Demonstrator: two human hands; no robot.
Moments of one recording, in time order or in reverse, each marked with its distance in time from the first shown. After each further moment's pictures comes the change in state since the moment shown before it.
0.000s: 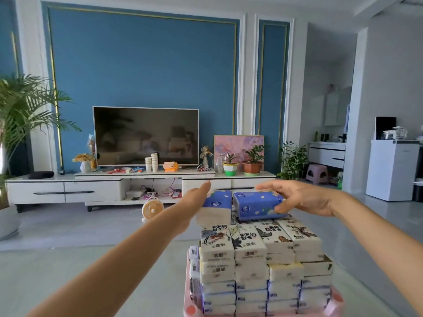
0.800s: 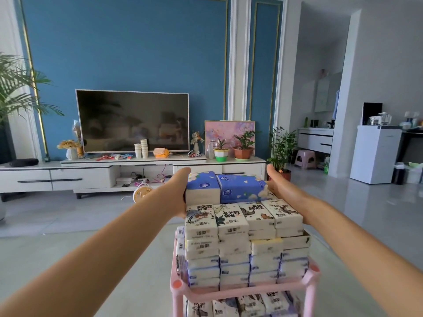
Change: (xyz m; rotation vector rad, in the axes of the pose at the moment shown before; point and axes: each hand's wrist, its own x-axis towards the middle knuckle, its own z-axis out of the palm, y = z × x) left_hand -0.002 -0.002 0.008 -0.354 -0.001 -0.255; right_hand 0.010 0.064 0.015 0.299 0.356 0.301
